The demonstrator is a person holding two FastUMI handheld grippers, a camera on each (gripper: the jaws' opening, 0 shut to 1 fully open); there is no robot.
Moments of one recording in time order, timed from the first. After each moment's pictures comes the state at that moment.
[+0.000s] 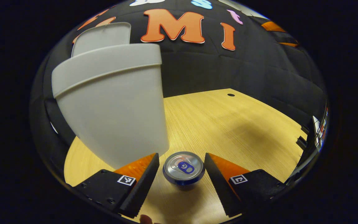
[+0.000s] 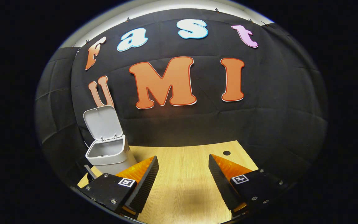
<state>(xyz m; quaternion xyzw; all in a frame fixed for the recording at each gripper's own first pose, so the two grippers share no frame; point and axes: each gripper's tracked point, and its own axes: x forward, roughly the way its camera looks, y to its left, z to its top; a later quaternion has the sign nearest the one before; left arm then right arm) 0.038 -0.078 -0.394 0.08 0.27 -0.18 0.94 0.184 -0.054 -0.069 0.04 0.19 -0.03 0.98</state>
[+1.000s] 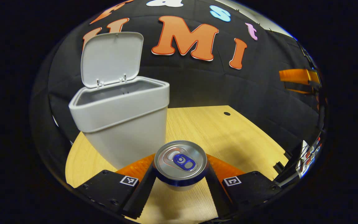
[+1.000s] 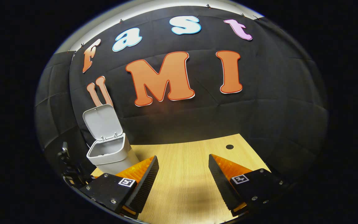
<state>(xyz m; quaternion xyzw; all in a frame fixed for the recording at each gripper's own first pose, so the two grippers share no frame) 0.016 -0.086 -0.247 0.03 0.25 -0.18 0.95 0.177 -0.060 -0.089 0.07 0.20 -0.03 0.98</state>
